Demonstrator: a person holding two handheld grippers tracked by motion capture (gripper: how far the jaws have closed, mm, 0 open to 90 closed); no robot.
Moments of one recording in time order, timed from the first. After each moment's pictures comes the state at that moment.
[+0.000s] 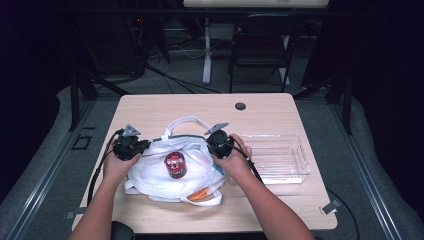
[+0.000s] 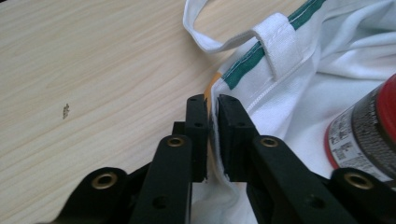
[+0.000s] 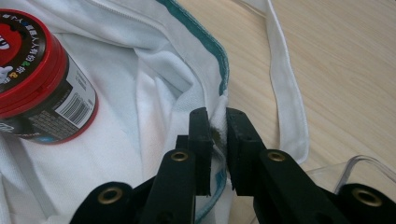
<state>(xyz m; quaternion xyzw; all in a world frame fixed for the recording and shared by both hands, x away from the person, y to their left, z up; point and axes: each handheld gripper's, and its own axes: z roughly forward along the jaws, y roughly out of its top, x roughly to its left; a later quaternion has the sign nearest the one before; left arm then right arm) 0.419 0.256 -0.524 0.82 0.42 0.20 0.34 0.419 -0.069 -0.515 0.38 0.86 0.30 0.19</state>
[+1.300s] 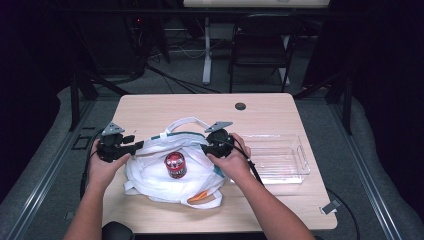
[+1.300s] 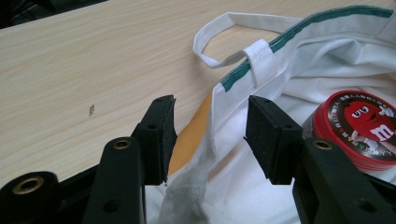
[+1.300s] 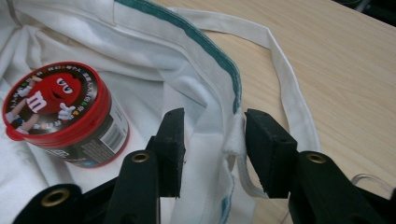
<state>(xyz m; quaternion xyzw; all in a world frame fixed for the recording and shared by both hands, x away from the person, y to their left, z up) 0.392 0.278 -0.487 0.79 0.44 0.19 0.38 0.409 -0.069 -0.499 0.38 0.83 0.37 0.17</state>
